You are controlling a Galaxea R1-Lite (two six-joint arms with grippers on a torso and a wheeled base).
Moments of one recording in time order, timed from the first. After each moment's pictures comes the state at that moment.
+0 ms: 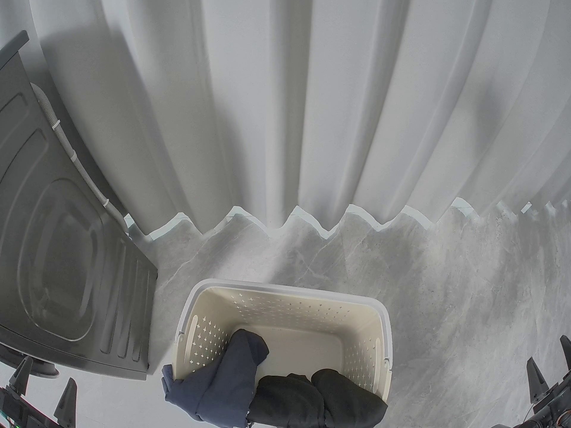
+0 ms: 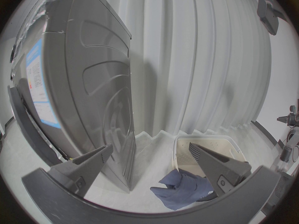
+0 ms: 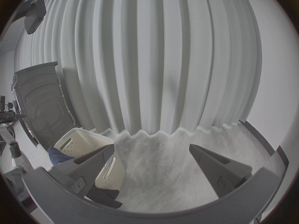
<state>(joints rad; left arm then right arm) 0.00 0.02 -0.02 0.01 0.00 -0.04 0.00 0.02 -0.02 0.00 0.01 0.00</state>
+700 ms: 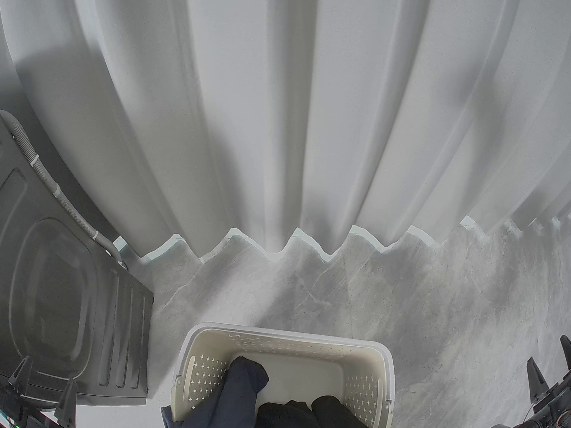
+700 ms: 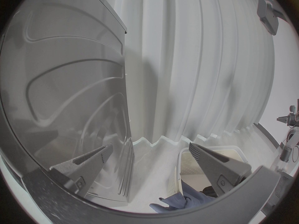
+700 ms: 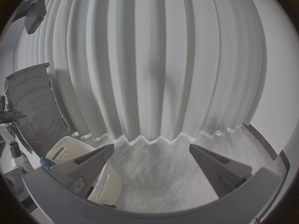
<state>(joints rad) 0.00 0.02 -0.02 0.01 0.00 -0.04 0.00 0.02 -0.02 0.00 0.01 0.00</state>
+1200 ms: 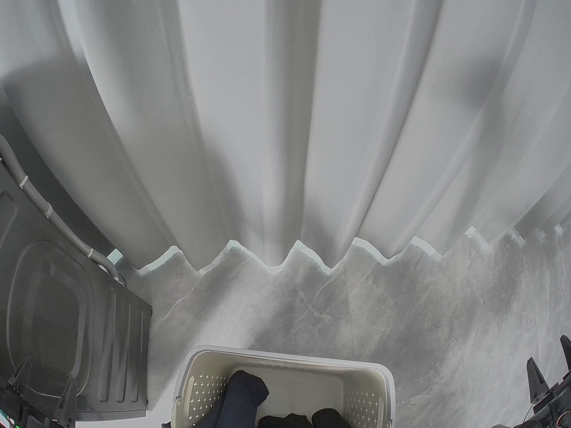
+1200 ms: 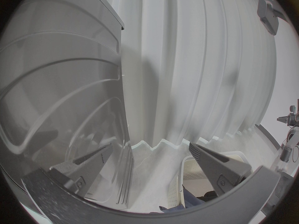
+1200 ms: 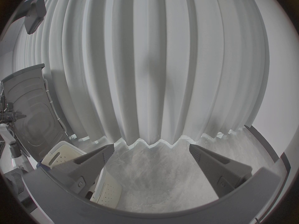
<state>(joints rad) 0.00 0.02 -0.02 0.01 0.00 -0.04 0.00 0.02 -0.02 0.00 0.01 0.00</state>
